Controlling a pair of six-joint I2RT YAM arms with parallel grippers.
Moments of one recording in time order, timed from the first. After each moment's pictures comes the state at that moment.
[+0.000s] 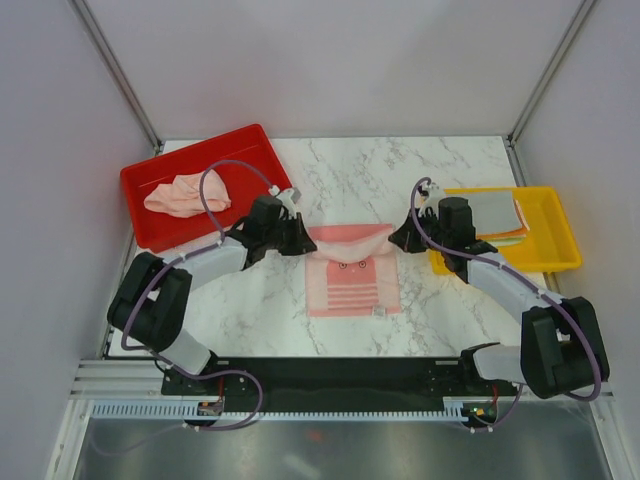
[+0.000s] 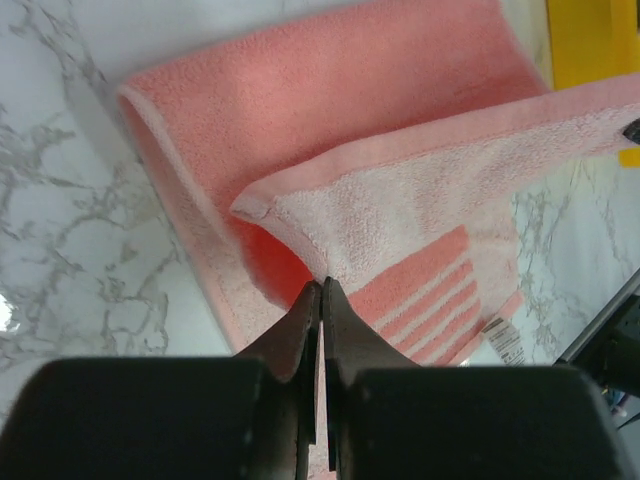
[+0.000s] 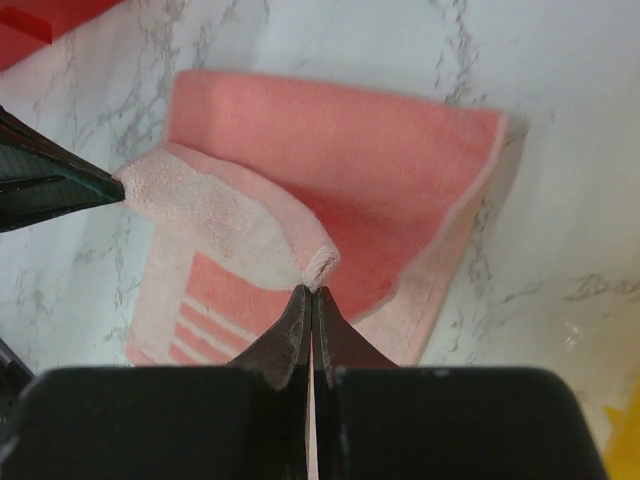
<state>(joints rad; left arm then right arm) -0.47 1.58 0.85 0.05 0.33 -0.49 0.23 1.31 0.69 0.06 -0.40 0.32</state>
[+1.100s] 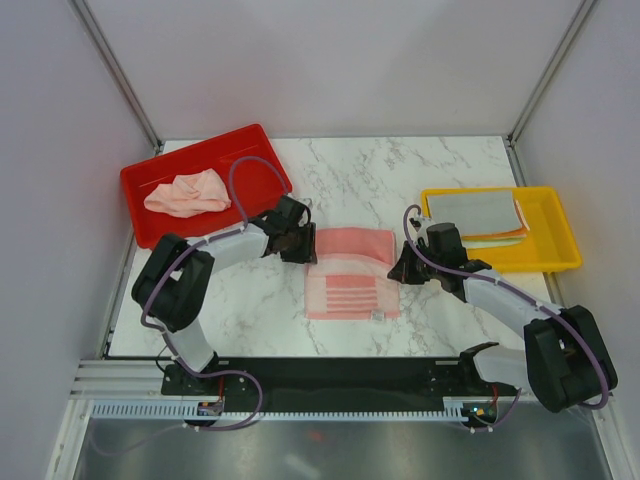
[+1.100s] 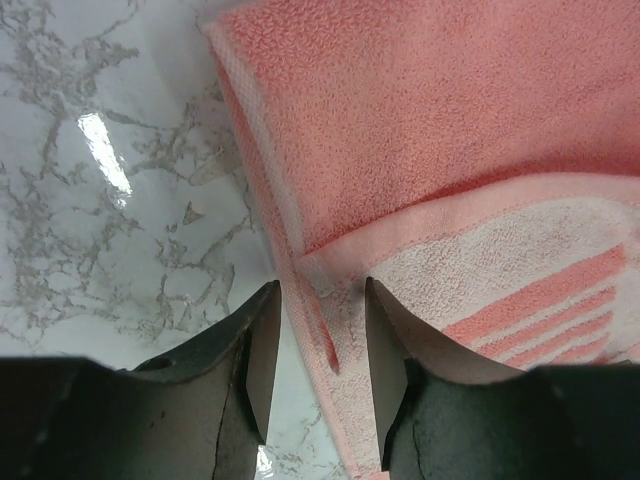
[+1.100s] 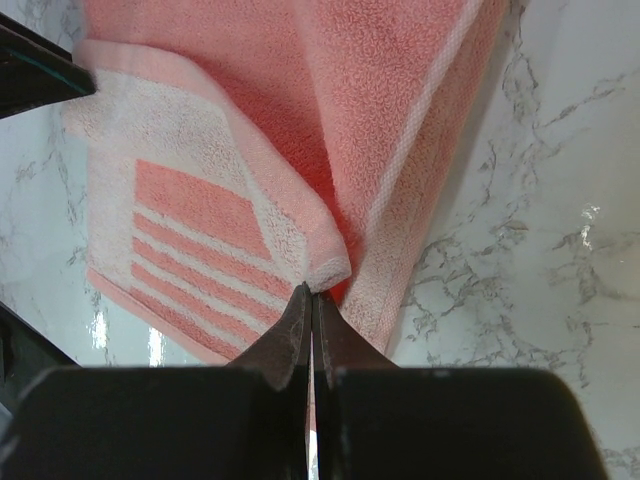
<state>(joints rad) -0.57 1.74 1.02 -0.28 0.11 -0.44 0.33 1.24 0.53 -0.09 -0.34 0.41</state>
